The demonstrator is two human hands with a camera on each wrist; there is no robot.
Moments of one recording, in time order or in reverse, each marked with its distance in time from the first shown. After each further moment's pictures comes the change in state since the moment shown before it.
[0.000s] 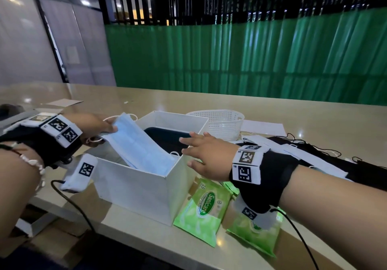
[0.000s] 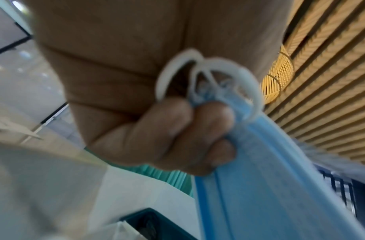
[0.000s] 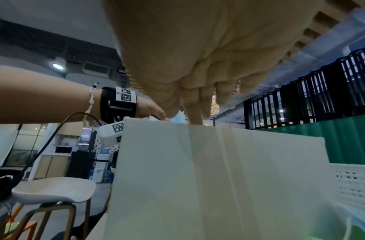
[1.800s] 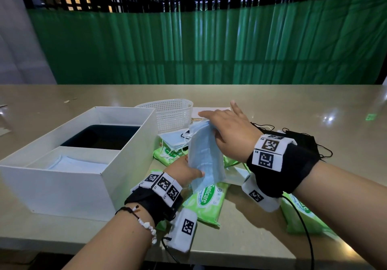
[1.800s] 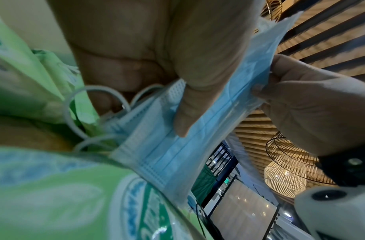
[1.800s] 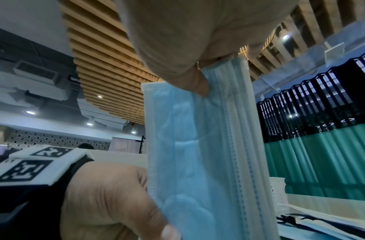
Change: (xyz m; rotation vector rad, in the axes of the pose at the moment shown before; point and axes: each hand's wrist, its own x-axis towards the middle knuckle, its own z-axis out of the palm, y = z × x) left_hand -0.121 0.078 0.273 -0.154 -0.597 0.369; right_hand -0.119 0.076 0.007 -0.040 0.380 0.396
